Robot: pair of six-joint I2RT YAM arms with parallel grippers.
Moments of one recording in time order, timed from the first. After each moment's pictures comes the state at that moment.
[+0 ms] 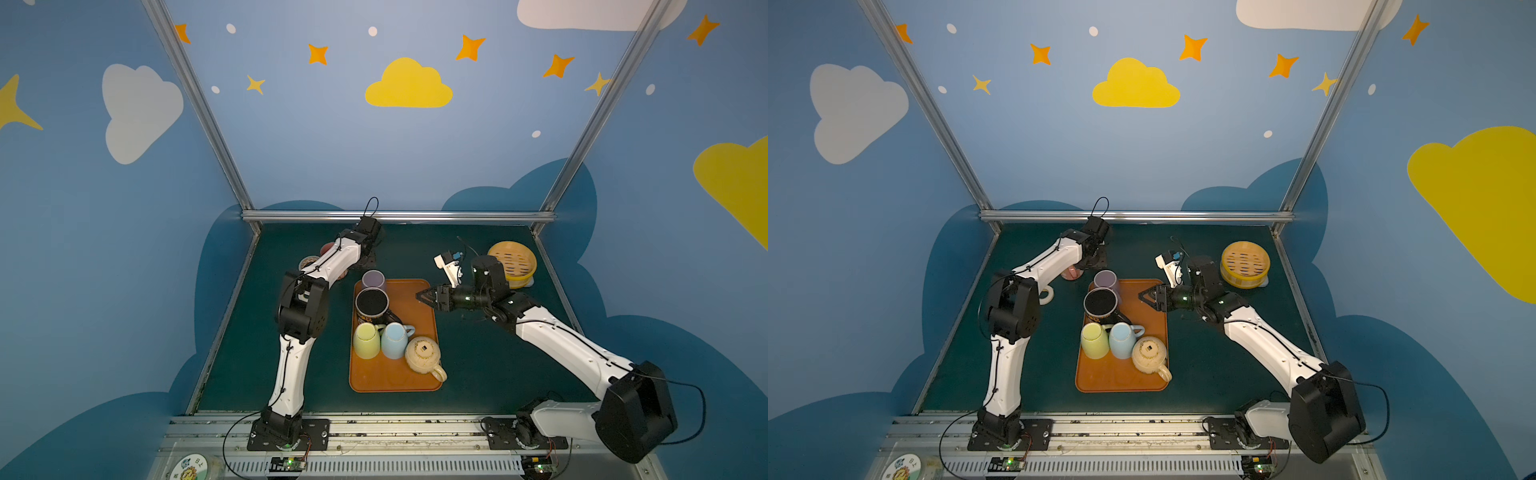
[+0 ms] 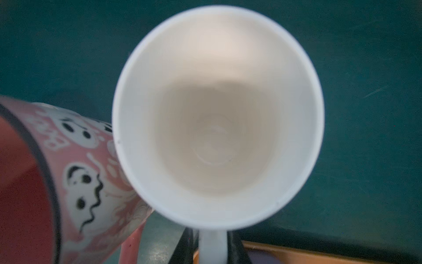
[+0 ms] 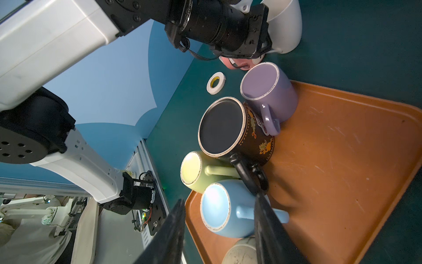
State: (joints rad) left arm -0.37 2.22 1.91 -0.83 -0.28 -0.48; right arm 0.55 1.30 0.92 -0.17 -0.65 0.41
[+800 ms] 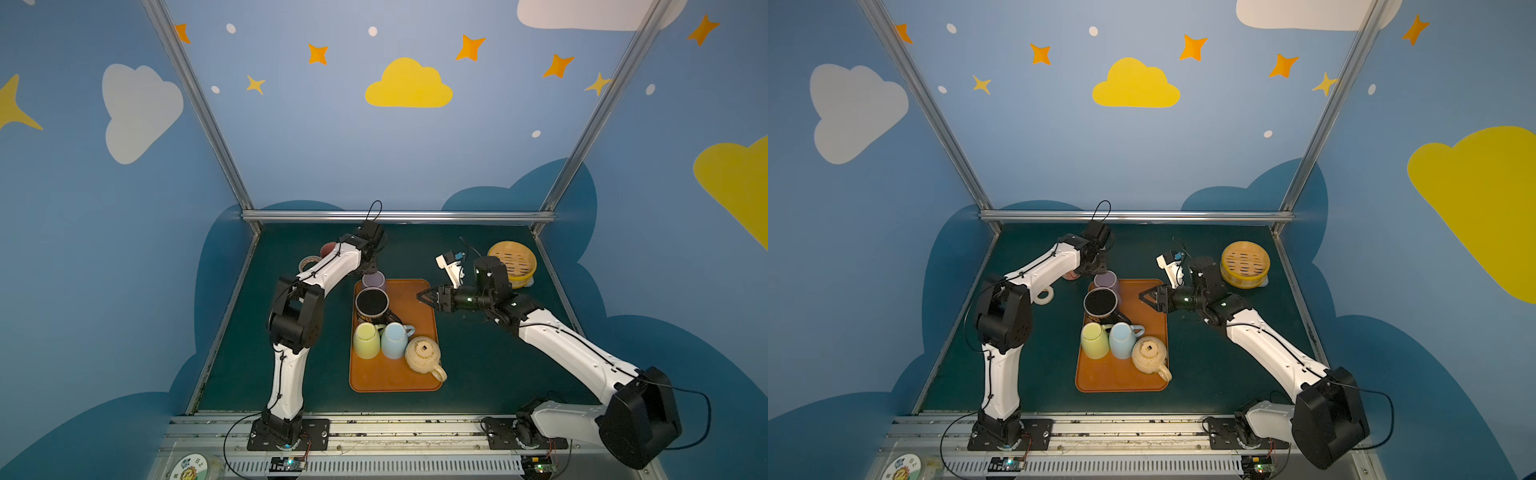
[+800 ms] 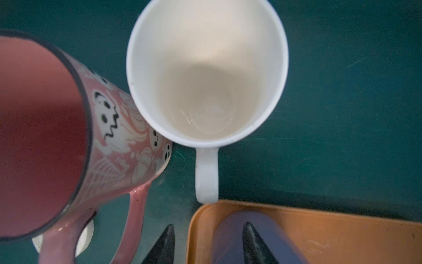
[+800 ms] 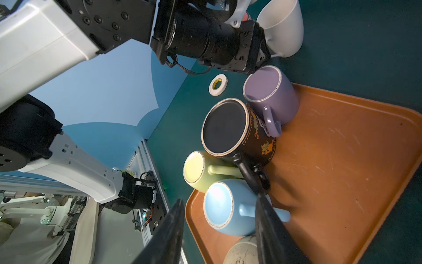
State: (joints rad) left arm -0.41 2.09 1.76 -0.81 -0.29 -0.49; right arm 0.55 1.27 0.91 -0.17 -0.65 0.41
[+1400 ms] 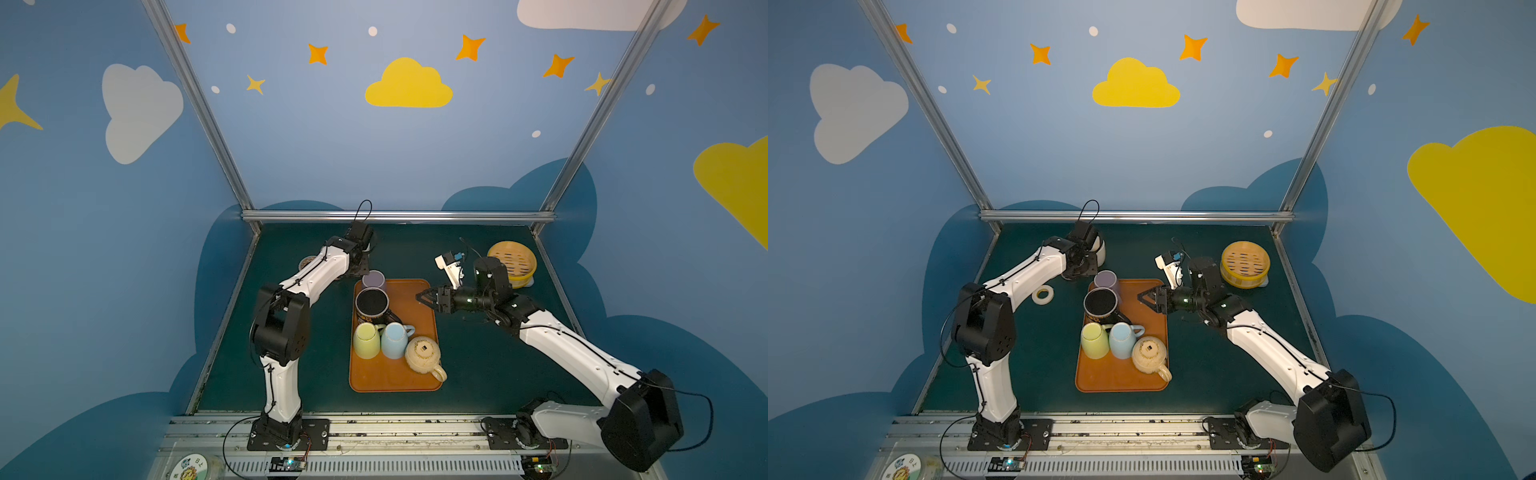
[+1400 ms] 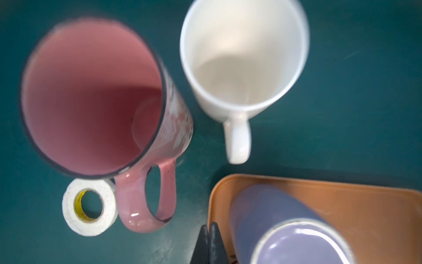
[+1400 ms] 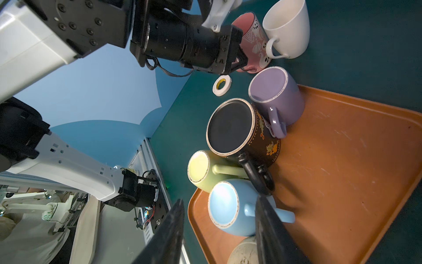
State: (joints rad) left arm -0.38 1.95 1.61 -0.80 -0.25 -0.46; right arm 0.56 1.26 0.91 -0.17 -0.65 0.41
